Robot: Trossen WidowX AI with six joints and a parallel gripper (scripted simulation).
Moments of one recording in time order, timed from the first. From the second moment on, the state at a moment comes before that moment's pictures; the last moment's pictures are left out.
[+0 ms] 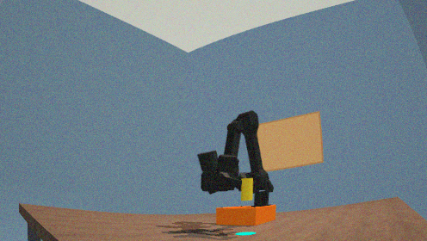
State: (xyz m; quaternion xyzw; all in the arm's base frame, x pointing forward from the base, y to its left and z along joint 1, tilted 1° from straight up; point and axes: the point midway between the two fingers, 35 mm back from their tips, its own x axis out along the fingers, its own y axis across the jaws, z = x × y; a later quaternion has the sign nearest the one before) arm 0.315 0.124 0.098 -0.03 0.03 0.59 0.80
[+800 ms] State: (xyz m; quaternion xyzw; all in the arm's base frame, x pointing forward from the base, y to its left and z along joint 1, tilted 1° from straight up) arm 0.318 0.124 0.049 -0.03 0.03 0.60 0.80
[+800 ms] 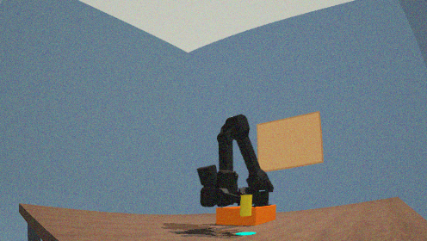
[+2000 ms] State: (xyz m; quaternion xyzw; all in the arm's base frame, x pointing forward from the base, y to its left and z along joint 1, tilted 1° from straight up) arm 0.313 0.123 -0.010 -0.02 0.03 0.59 0.80
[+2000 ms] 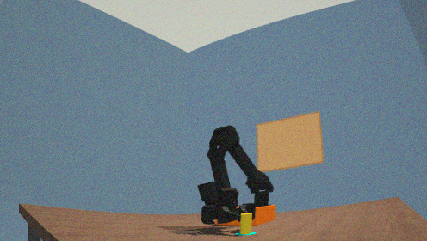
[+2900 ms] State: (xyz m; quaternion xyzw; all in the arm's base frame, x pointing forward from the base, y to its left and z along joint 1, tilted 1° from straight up) arm 0.321 0.123 0.044 -0.03 0.03 0.59 0.80
